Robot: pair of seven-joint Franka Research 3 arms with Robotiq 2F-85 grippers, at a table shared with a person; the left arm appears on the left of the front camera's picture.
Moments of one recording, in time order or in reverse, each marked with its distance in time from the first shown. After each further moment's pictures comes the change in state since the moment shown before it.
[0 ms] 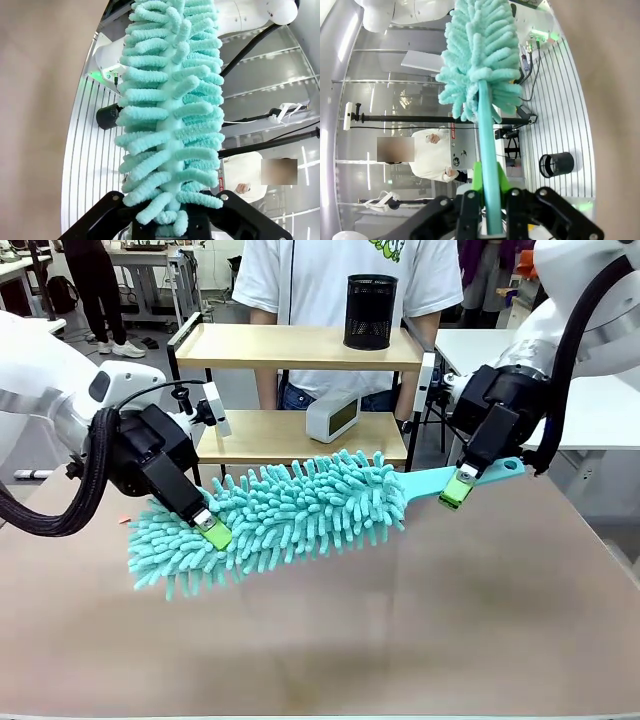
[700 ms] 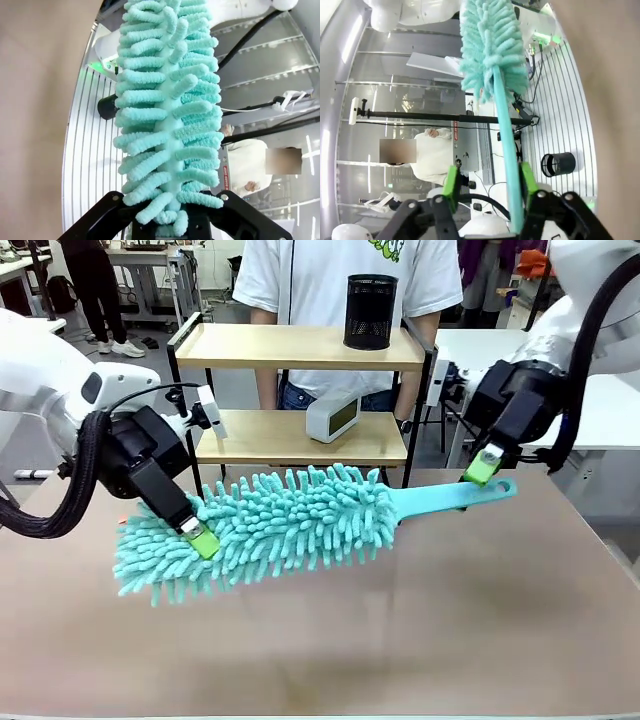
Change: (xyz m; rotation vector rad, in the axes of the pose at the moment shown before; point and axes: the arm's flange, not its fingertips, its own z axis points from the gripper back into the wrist) left arm -0.011 -0.005 0.007 0.010 0.051 -0.037; right arm -0.024 0.006 0.023 0.015 -0.049 0.014
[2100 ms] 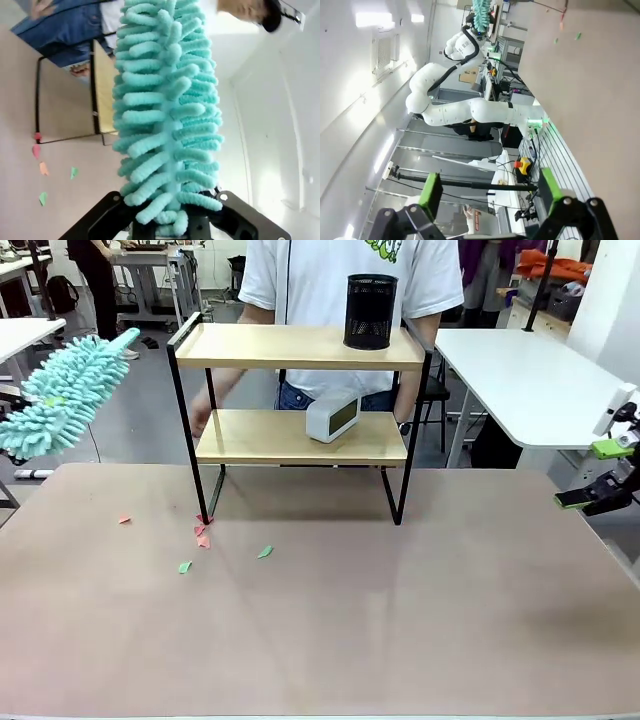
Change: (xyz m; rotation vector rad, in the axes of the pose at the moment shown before) left arm -0.177 0.074 0.241 0.045 -1.333 0.423; right arm -0.187 -0.053 0.075 0.084 -0.699 -0.173
